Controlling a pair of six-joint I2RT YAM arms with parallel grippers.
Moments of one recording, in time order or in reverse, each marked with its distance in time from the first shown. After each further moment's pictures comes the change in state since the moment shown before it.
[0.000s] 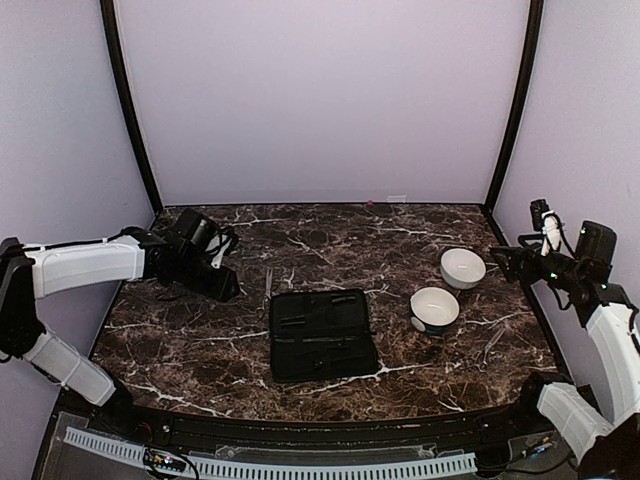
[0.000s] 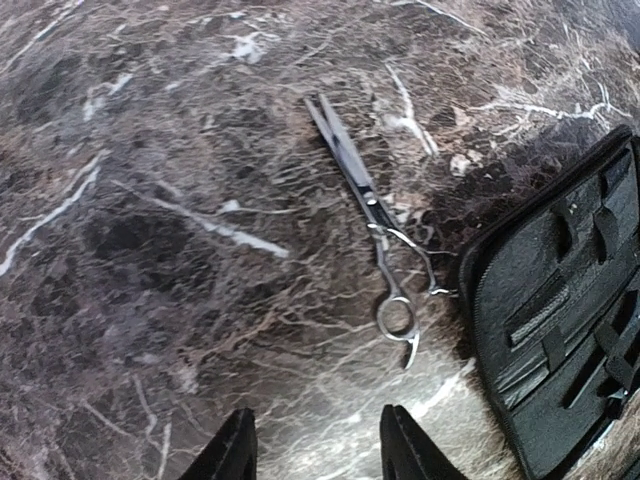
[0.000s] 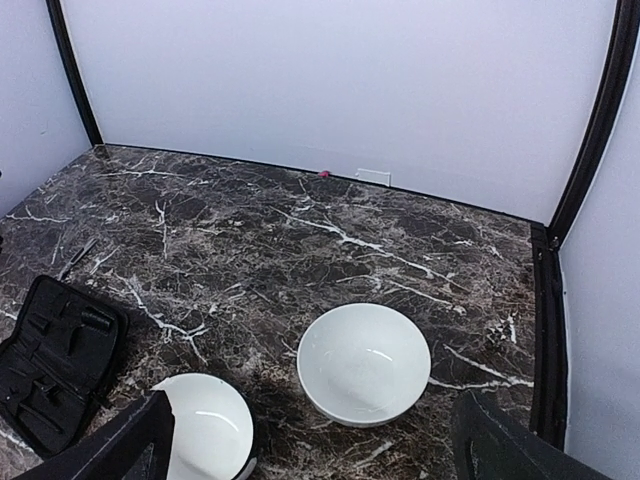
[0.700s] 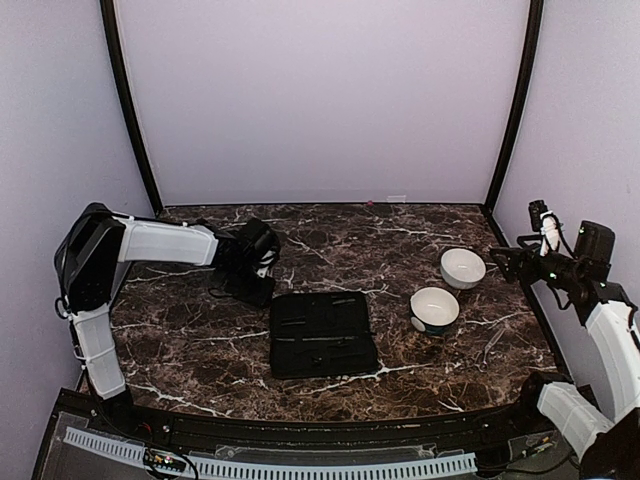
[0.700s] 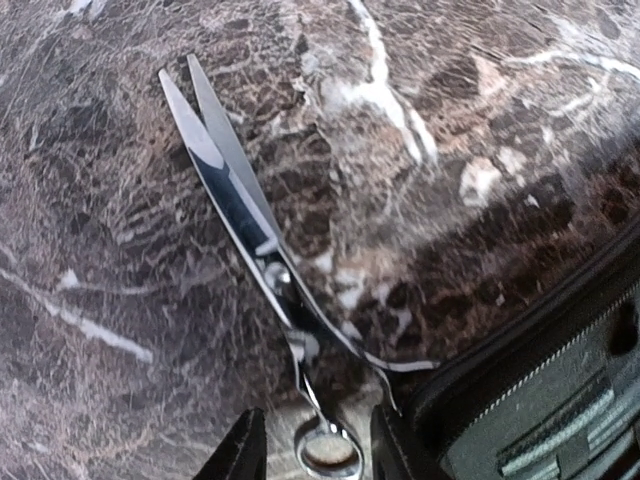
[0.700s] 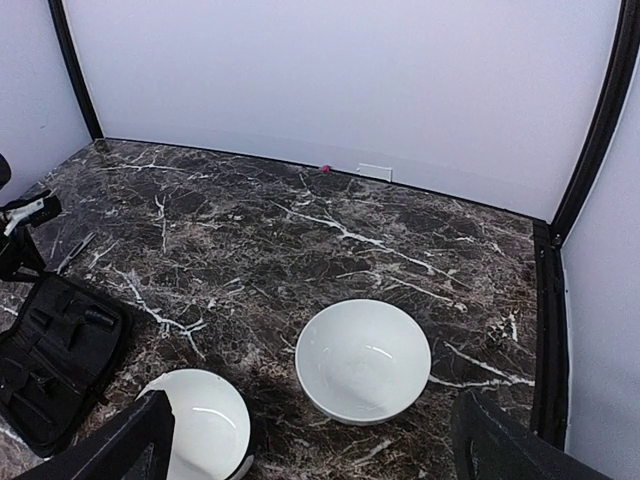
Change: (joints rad) left arm -0.136 0.494 0.346 -0.108 -0.073 -0.093; right arm -0.004 0.014 0.000 0.002 -0.005 -0.019
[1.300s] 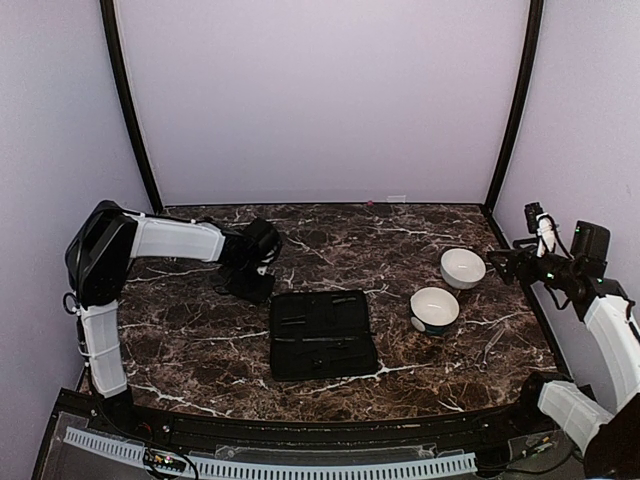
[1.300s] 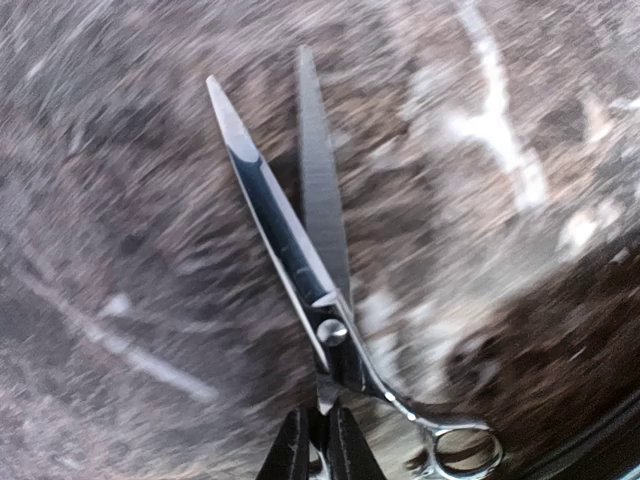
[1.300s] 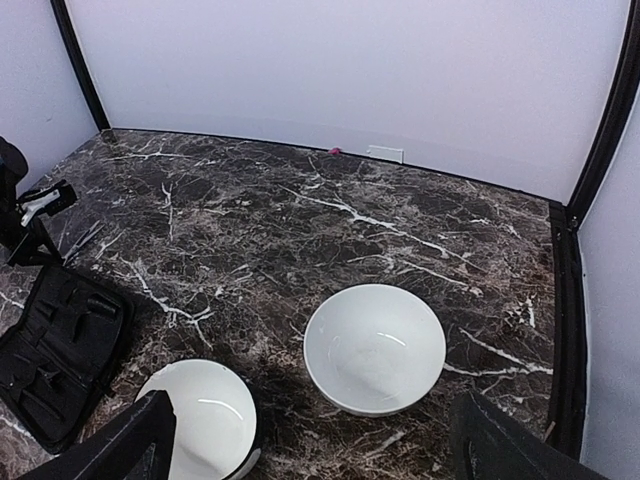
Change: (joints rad) left arm 0.021 0.096 0.091 -0.061 -0.085 -0.016; right arm 0.000 0.047 0.000 -0.006 -0.021 -0.003
